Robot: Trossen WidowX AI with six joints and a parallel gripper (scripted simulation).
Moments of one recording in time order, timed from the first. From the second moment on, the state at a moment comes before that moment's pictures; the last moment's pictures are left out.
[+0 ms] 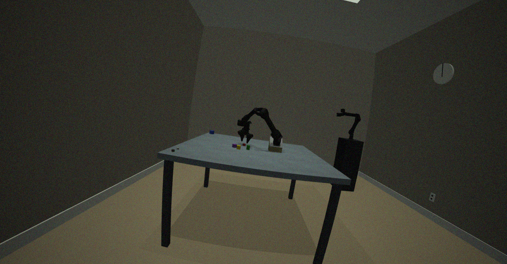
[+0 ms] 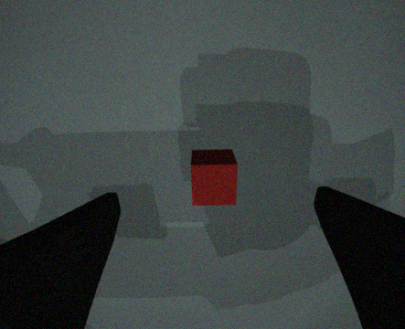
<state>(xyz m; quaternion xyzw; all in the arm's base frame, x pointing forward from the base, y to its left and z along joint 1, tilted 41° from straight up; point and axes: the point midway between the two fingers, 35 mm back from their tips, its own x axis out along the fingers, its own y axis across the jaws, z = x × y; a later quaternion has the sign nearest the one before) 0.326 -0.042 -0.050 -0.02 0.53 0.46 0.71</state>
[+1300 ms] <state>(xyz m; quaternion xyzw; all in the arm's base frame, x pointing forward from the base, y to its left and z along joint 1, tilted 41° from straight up) 0.324 -0.024 -0.070 -0.02 0.53 0.46 0.71</state>
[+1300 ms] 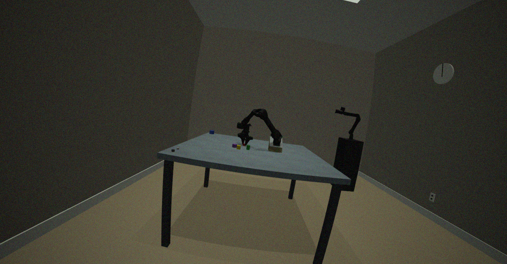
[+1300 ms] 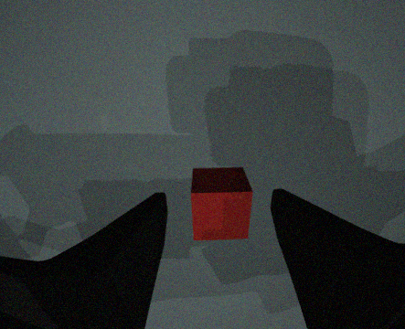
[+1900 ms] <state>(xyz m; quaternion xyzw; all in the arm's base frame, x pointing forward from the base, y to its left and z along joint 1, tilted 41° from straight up) 0.324 -0.033 -0.057 -0.01 0.53 0.47 0.71</state>
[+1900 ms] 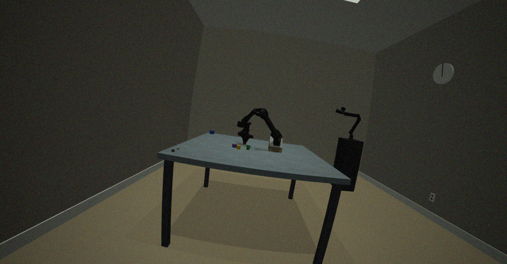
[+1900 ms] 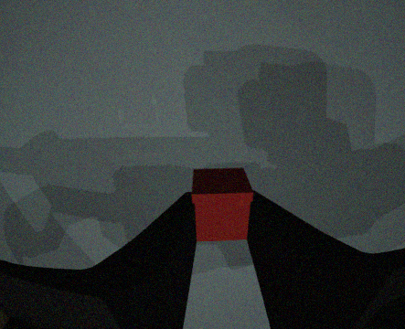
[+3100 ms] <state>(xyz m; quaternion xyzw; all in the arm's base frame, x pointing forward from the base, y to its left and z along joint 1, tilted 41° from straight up) 0.322 -0.071 0.051 -0.02 0.53 0.46 0.71</state>
